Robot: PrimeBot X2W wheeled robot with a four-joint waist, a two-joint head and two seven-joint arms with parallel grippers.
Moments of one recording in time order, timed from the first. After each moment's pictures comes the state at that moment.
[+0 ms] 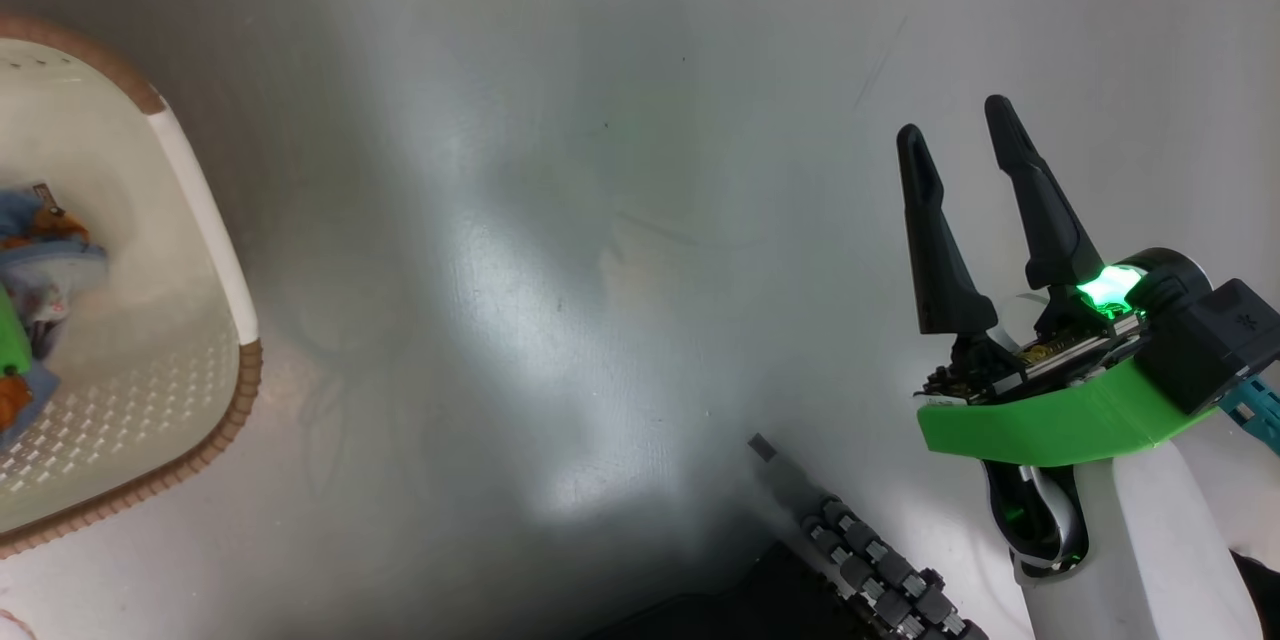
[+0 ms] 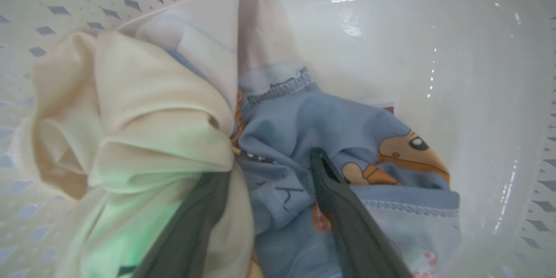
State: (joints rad) left arm -0.97 0.44 -0.26 1.16 -0.38 0.03 0.12; right arm -0.35 -0.05 0.12 -0.10 0.32 0.13 -0.26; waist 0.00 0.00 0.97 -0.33
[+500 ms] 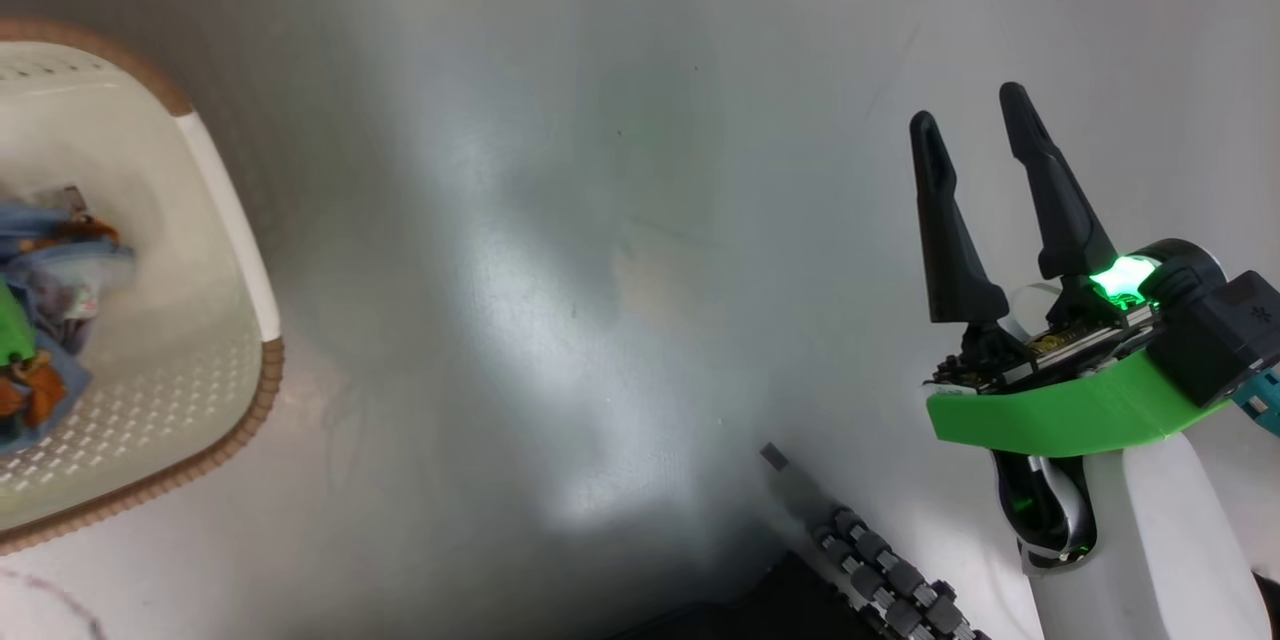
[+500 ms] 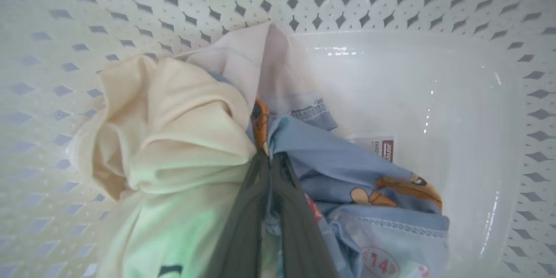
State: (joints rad) left arm -0.99 0.43 -0.26 1.19 -0.41 0.04 0.05; right arm -0.36 -0.05 0.11 -0.10 0.31 0.13 -0.26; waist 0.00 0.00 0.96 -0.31
